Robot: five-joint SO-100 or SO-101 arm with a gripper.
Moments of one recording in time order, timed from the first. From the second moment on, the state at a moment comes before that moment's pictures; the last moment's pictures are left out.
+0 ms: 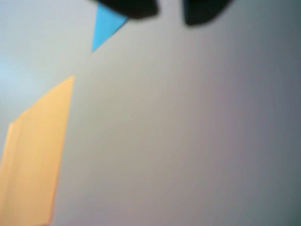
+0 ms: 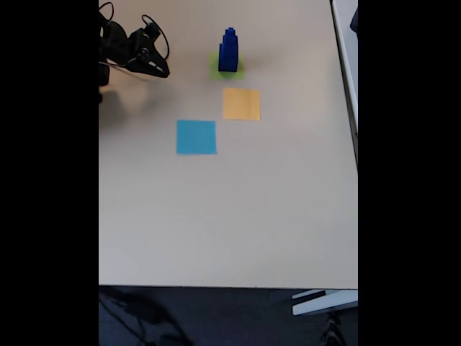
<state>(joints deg) -0.4 192.3 181.9 54.7 -4.0</state>
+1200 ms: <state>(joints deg) 0.2 192.3 181.9 58.2 1.1</state>
